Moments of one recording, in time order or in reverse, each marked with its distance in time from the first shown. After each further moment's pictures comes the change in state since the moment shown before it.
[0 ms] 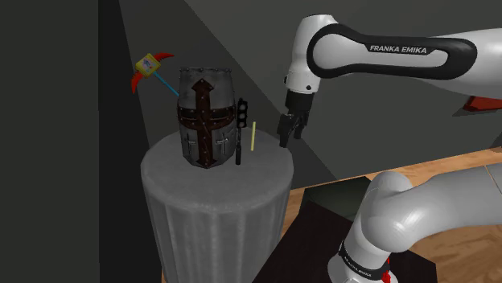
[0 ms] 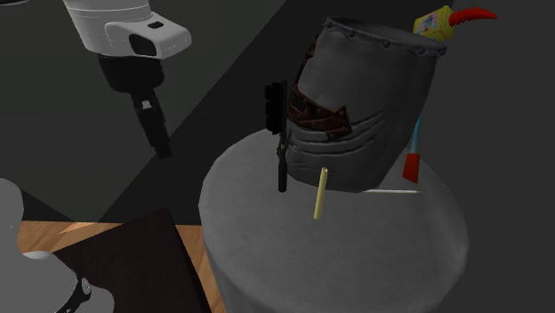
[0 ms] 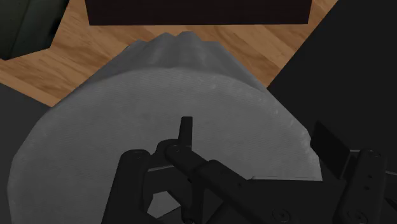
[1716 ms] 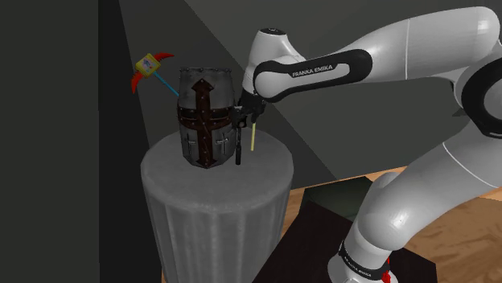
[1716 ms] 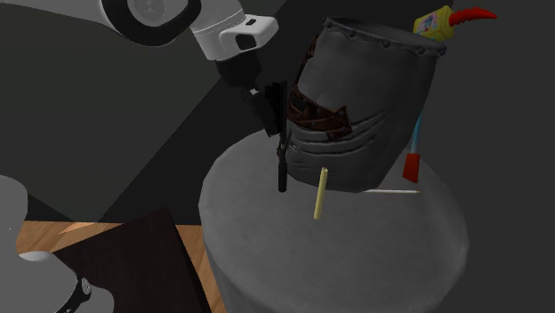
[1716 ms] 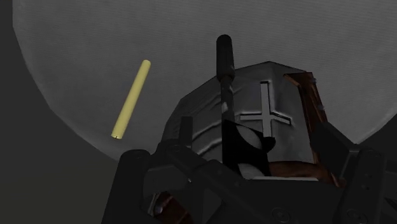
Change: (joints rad) arm -0.090 0.406 0.115 0.134 -0.146 0.610 0.232
